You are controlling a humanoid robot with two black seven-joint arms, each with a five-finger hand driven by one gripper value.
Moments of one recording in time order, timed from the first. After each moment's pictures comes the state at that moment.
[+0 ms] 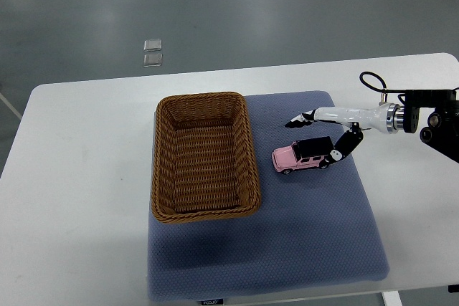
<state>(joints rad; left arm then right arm) 0.02 0.00 -0.08 -0.11 0.11 -0.11 -0.05 0.87 -0.51 0.30 0.80 -1.41 0.33 0.60</state>
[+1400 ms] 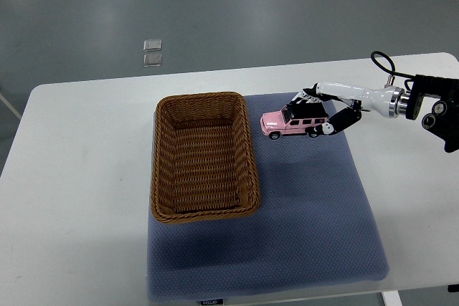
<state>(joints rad) 0.02 0.00 -0.08 -0.11 0.11 -0.11 -0.05 0.93 -0.50 0.30 0.80 -1.20 0.29 0.61</state>
